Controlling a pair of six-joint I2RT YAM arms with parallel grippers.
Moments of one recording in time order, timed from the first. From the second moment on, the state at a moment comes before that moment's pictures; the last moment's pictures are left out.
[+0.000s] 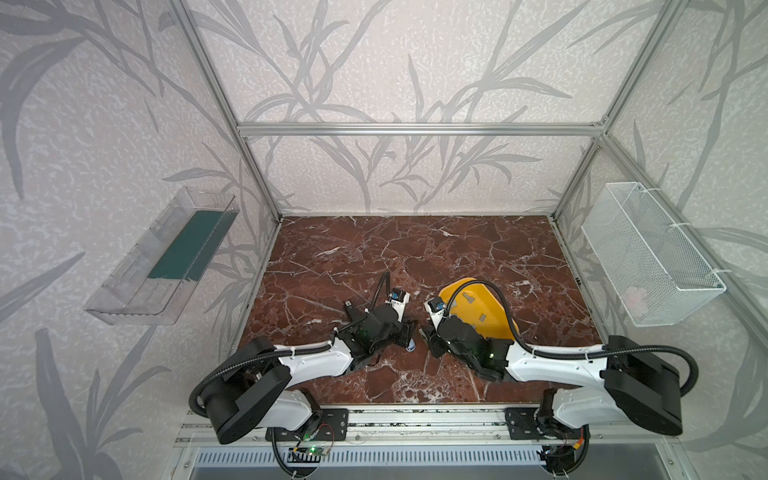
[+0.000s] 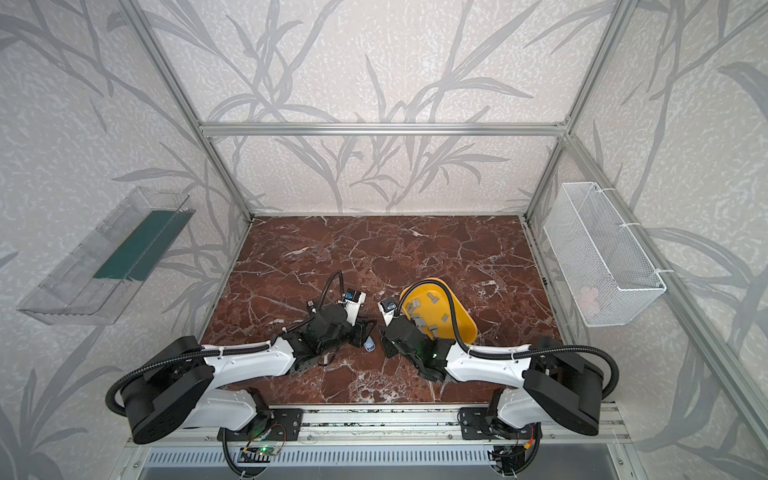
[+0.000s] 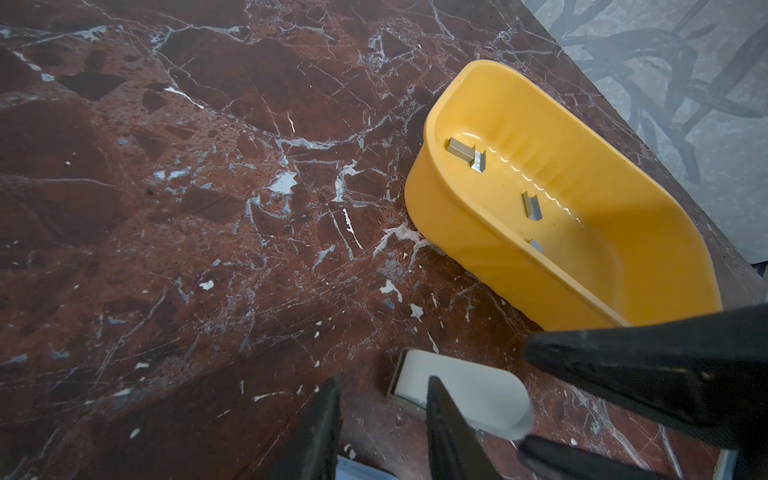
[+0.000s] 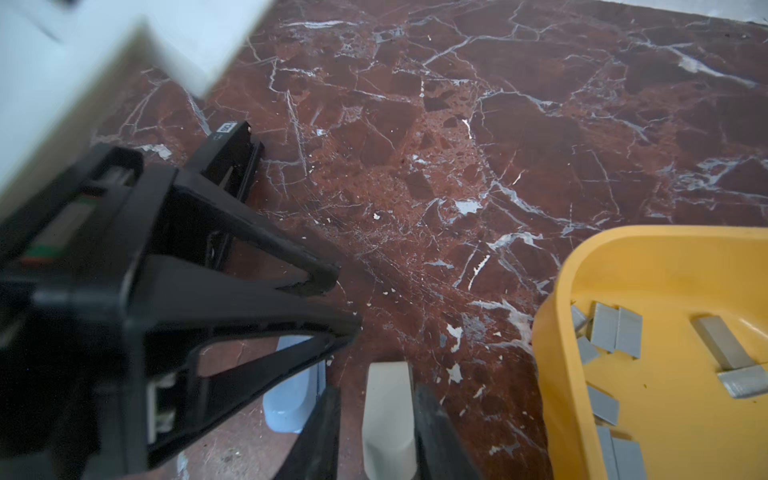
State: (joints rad) left arm -0.83 1.37 0.45 0.33 -0.04 -0.45; right arm 1.07 1.40 0.57 0.20 0.34 0.37
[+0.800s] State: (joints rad) left arm -0.83 1.44 0.45 0.40 0.09 -0.44; right arm 1.08 1.54 0.42 0.48 0.35 0.47
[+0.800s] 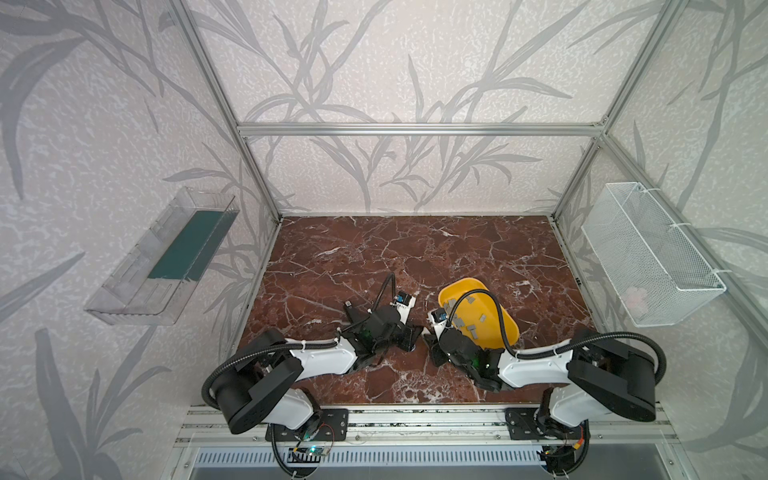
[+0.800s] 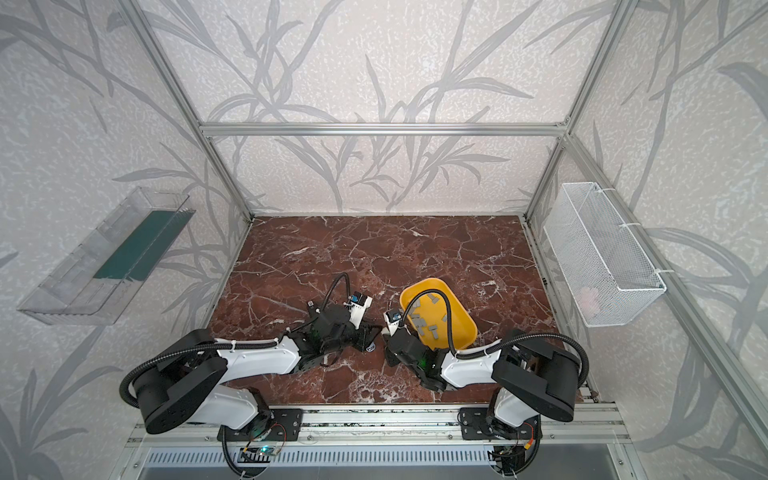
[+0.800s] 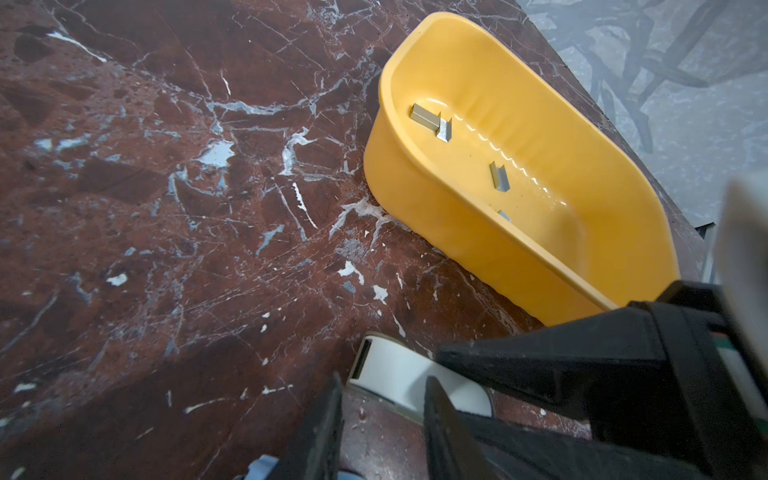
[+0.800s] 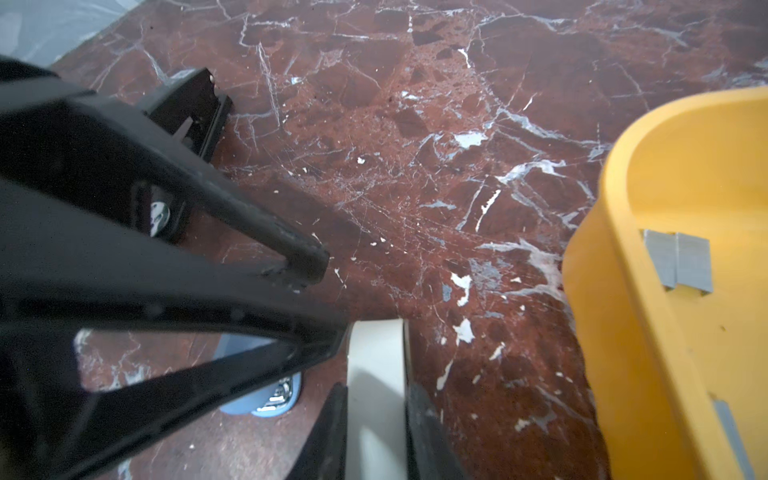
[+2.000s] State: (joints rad) left arm -0.74 0.94 0.45 0.09 -0.18 -0.46; right arm 1.09 1.50 0.51 0.25 0.35 0.45
